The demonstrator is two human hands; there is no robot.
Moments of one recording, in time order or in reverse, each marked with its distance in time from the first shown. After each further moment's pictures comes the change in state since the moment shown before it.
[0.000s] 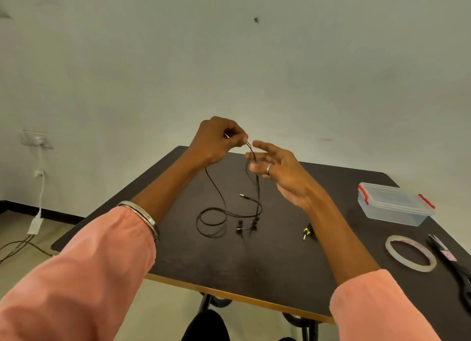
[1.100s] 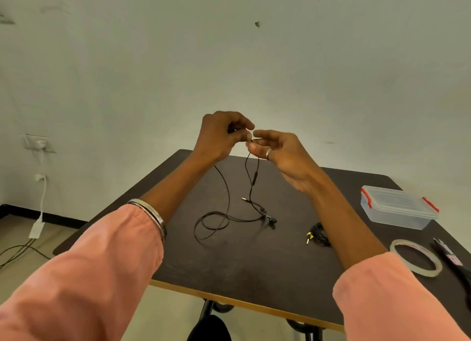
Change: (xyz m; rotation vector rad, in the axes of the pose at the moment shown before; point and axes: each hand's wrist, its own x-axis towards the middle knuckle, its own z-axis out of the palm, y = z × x) left_hand 0.010 0.005 0.000 -0.029 0.129 0.107; right_hand 0.018 -0.027 -0.002 -0.113 0.086 -0.107
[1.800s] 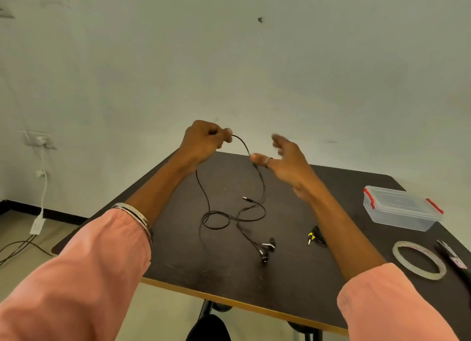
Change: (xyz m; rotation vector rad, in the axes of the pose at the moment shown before) left_hand -0.008 -0.033 -0.010 -0.133 -0.024 -0.397; right_hand 0.001 0.020 0.002 -0.360 0.142 0.147
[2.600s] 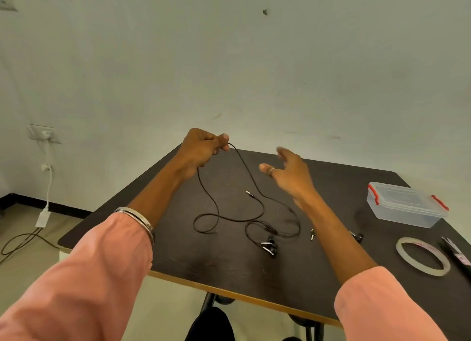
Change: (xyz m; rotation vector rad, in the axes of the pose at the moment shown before) left_hand -0.011 -0.022 -0.004 -0.189 -0.057 -0.160; right_hand -0.002 0.034 0.017 0.021 0.052 0.071
